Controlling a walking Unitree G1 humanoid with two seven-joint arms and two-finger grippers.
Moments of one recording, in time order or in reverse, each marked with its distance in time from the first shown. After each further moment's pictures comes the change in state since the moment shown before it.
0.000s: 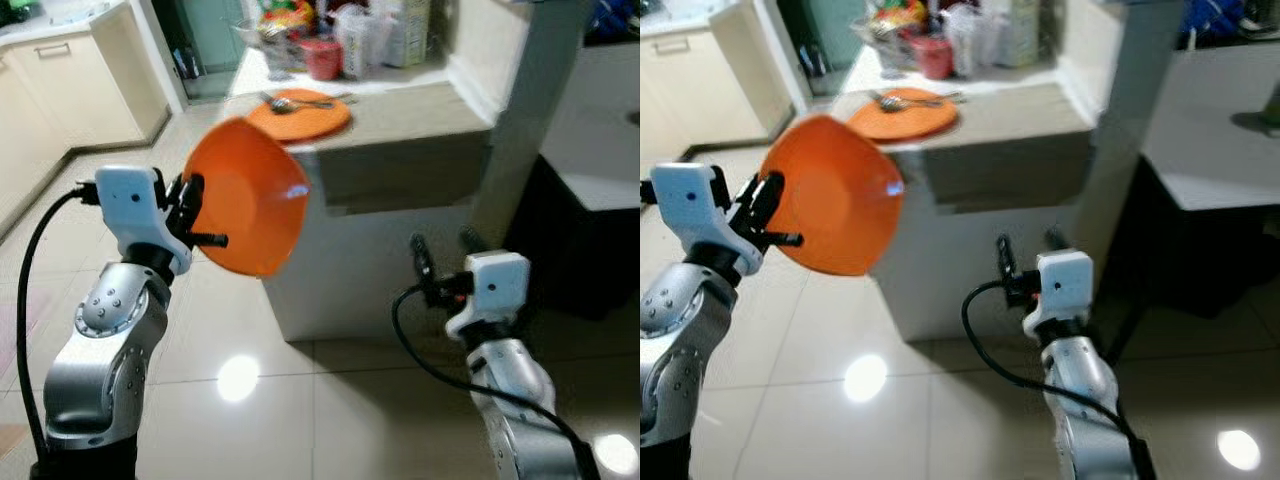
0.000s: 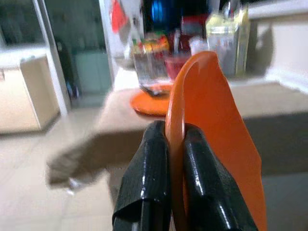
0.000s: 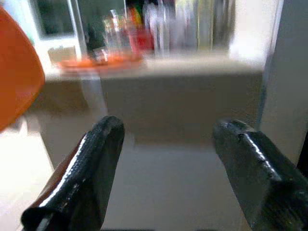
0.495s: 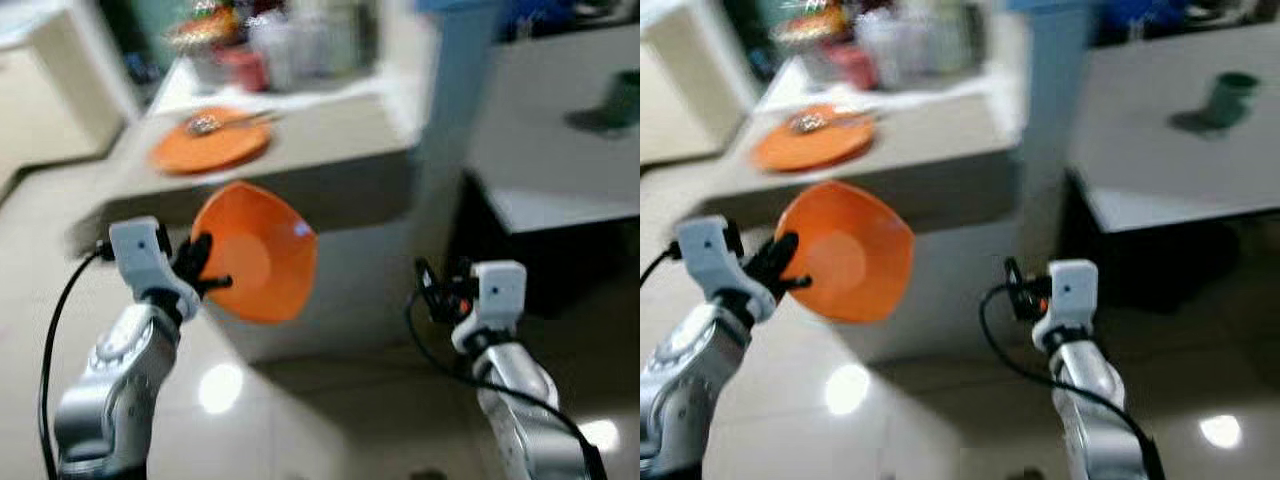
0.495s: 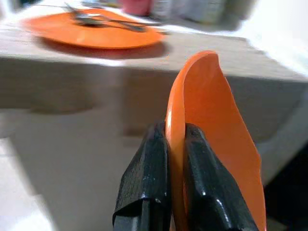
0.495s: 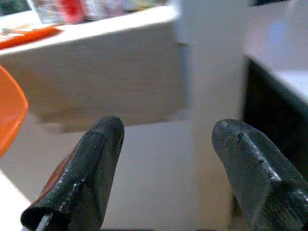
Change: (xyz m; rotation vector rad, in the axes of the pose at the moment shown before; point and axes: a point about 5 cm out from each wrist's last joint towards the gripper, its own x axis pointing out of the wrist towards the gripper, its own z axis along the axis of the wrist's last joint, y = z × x) left arm -0.017 -0.003 -0.037 -0.212 0.170 0.008; right arm -0.005 -0.012 -0.015 0.060 0.098 -0.022
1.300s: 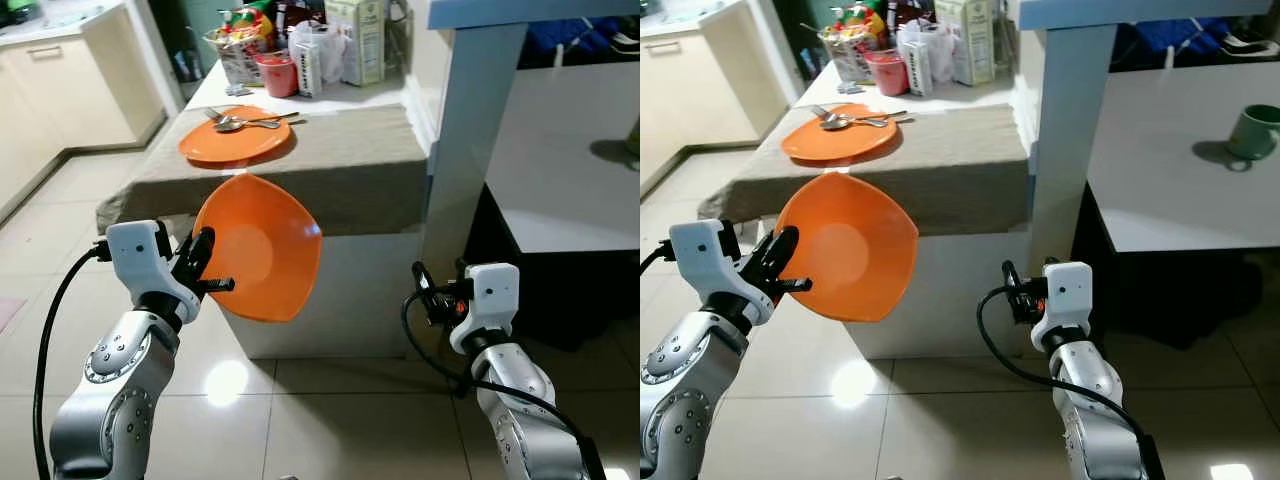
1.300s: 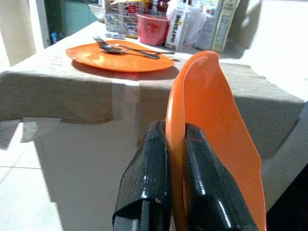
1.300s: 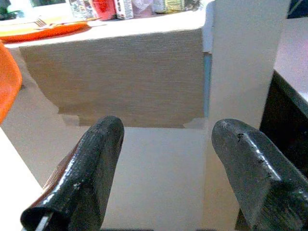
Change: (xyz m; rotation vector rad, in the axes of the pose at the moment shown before) left arm -0.008 -0.003 0.008 0.040 -0.072 -0.025; right arm 0.006 0.001 -0.003 -0.028 0.006 0.025
